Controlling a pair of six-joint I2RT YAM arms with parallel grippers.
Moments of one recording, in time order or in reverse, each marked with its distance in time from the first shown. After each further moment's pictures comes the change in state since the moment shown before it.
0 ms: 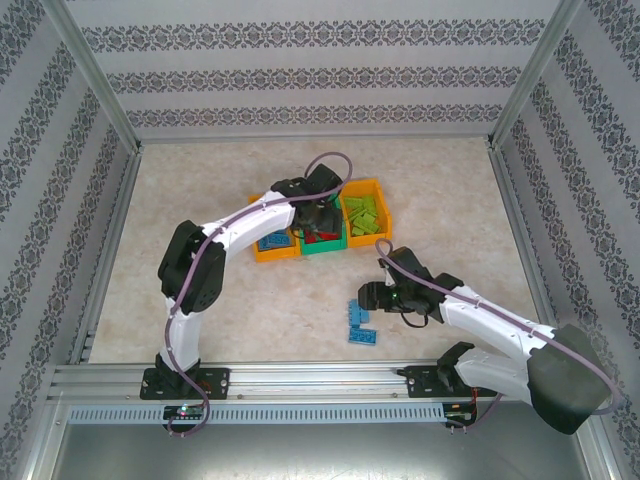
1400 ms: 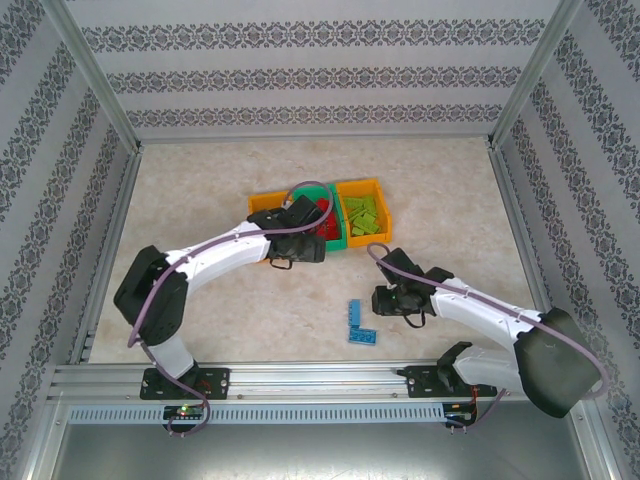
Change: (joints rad) left arm -0.042 -0.317 -0.397 0.072 -0.058 -0.107; right arm 0.005 0.090 0.055 -0.125 0.122 -0.027
